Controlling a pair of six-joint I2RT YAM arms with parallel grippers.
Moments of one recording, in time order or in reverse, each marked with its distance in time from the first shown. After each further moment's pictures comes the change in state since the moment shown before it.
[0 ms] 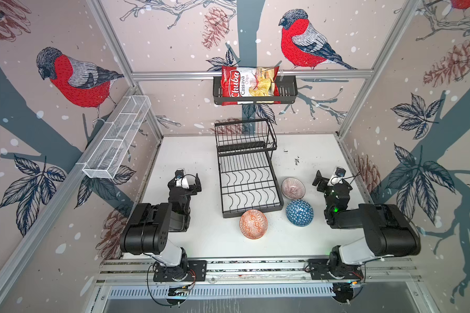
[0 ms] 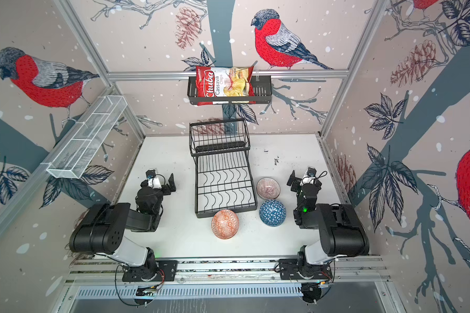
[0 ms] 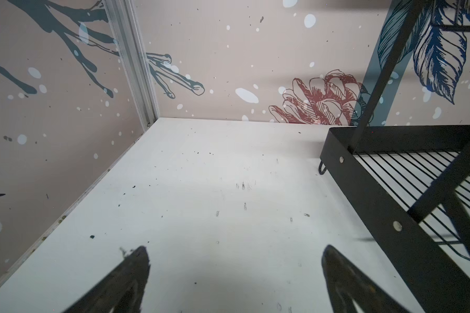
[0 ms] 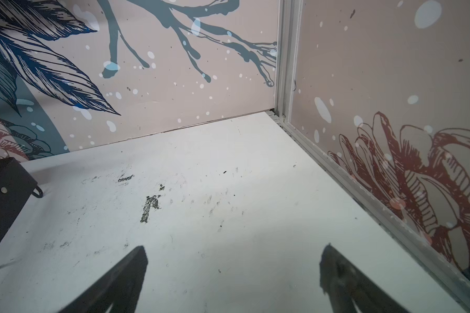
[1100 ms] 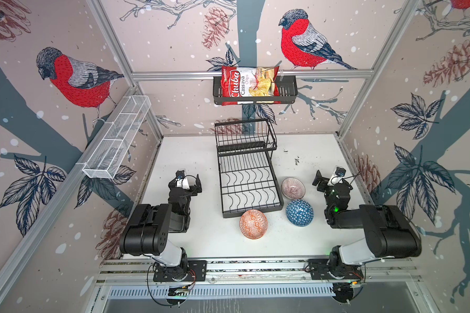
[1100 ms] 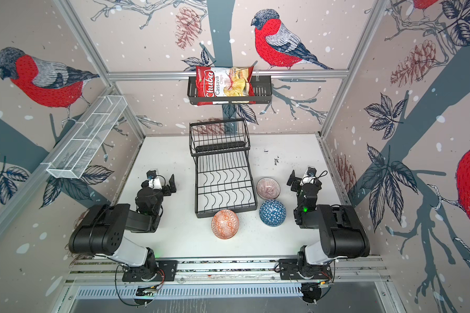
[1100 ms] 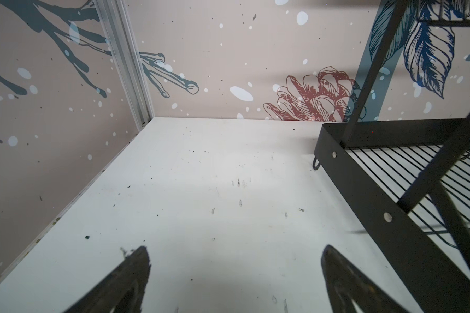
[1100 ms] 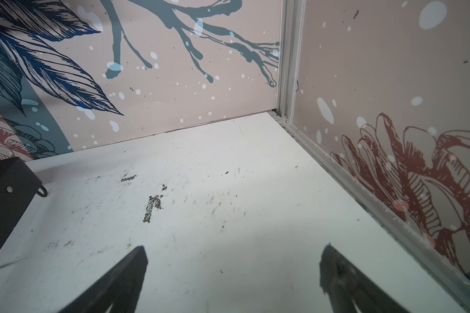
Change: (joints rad) left arm 0.000 -0.039 -0.019 -0.005 0.026 0.011; right arm -0.004 -0.028 0.012 -0.040 -0.013 0.000
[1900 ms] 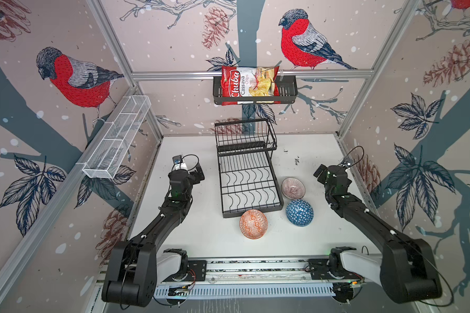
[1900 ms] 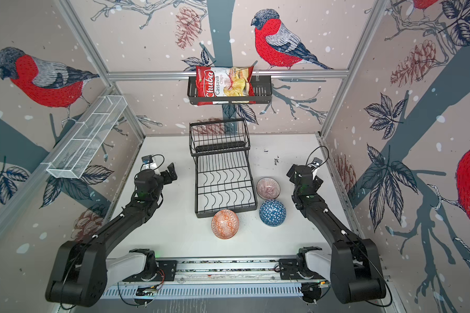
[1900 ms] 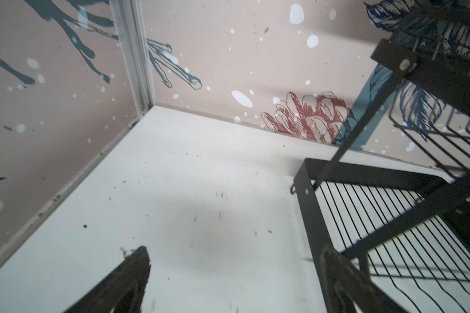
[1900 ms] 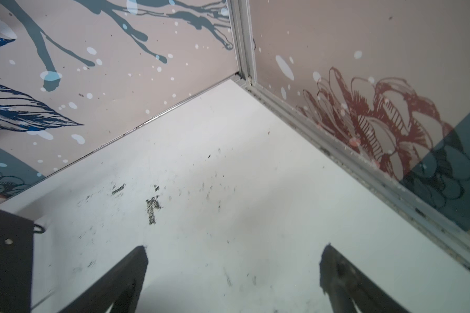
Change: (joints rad) left arm -0.140 -0.364 0.314 -0.863 -0.151 -0.242; right arm 0.160 -0.329 0.344 -1.024 0.276 0.387
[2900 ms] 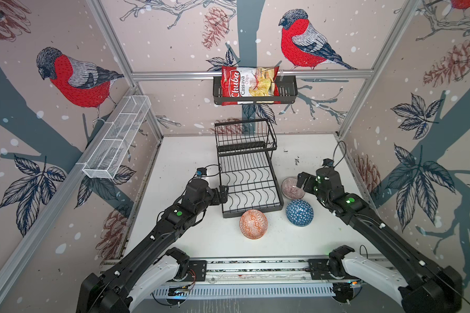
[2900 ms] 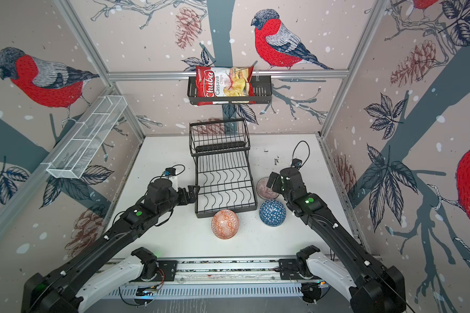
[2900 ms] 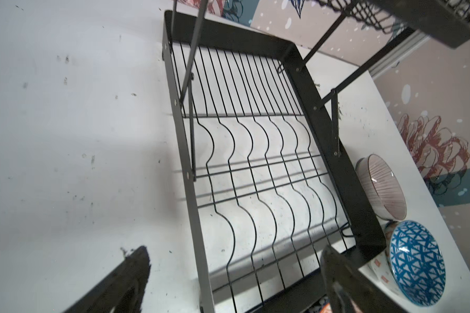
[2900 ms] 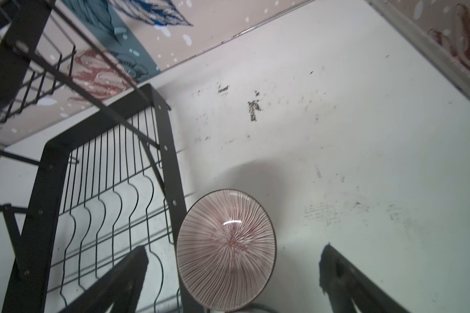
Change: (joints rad) left arm -0.399 -0.252 0.105 -0.658 0.165 -0.278; right arm 0.323 -0.168 0.174 -0.505 -0.186 0.109
